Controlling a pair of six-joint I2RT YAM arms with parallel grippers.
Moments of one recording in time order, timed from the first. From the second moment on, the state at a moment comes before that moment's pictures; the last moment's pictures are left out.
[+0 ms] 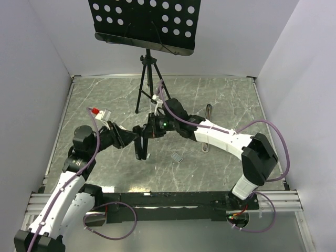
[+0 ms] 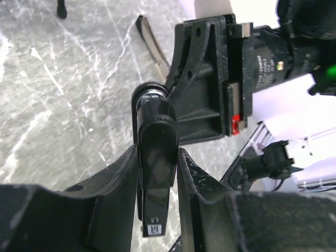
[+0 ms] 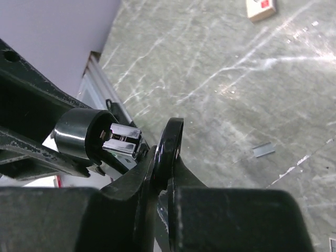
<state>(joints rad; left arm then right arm) -0.21 0.68 0.53 -0.04 0.62 -0.54 0.82 1.63 1.22 -0.13 -0.41 0.66</state>
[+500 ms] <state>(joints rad) -0.19 0.80 0.64 -0.16 0.65 -0.54 0.72 1.62 1.23 -0.27 -0.29 0.49</state>
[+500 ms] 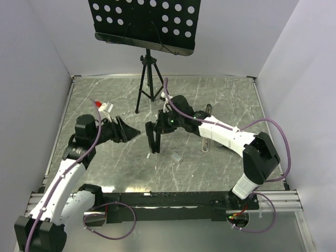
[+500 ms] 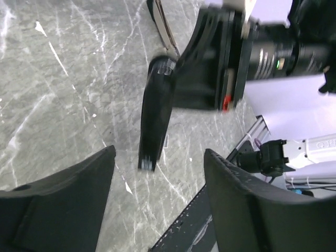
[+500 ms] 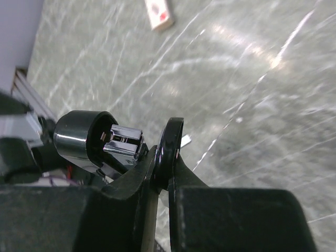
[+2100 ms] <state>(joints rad) -0.36 0.79 0.56 0.01 0.62 -0.58 0.38 1.37 1.05 -0.17 -0.48 0.72</state>
